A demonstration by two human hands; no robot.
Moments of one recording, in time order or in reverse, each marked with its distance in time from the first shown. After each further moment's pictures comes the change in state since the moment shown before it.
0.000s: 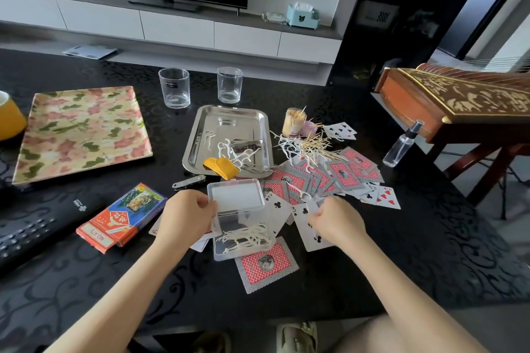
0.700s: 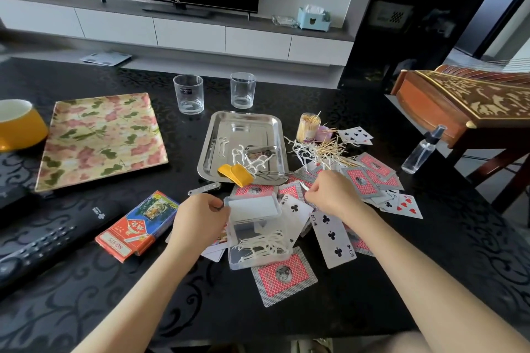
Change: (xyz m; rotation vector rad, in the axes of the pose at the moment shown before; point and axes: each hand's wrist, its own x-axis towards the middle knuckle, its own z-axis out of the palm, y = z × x) left_hand 0.003 0.006 -0.009 -0.063 0.003 -0.035; right_hand 0.035 -0.048 -0.027 -0.073 0.022 -0.222
